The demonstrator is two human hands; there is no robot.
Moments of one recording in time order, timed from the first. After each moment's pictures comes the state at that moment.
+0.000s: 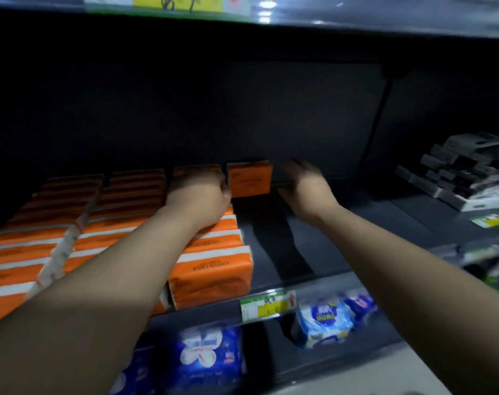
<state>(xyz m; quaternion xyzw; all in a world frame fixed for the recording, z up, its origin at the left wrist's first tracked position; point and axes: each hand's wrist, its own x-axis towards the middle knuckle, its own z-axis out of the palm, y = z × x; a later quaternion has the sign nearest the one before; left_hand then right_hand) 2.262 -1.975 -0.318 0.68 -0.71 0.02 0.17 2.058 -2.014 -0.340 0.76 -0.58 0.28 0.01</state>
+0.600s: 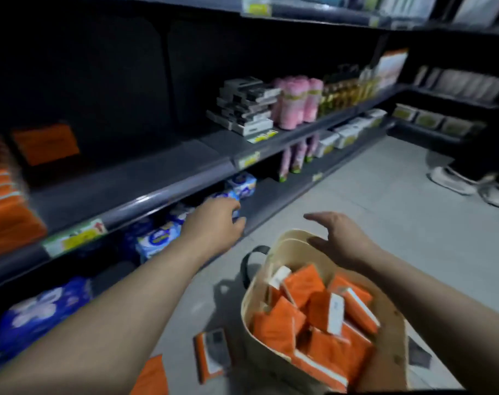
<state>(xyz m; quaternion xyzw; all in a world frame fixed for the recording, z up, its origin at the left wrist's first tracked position) 1.975 -1.751 -0.376 0.42 -0.88 -0.12 0.17 1.768 -1.619 -0.378 0.58 -0.81 0.11 -0.06</state>
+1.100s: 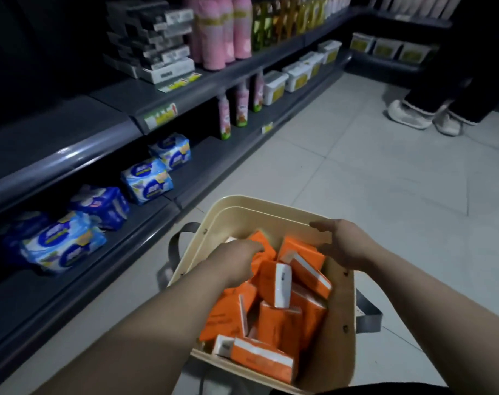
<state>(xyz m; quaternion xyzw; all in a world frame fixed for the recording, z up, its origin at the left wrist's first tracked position) 1.804 -1.691 -0.541 0.22 -0.94 -0.22 -0.11 1.628 -1.541 -0.486 0.40 -0.89 0.08 -0.22</state>
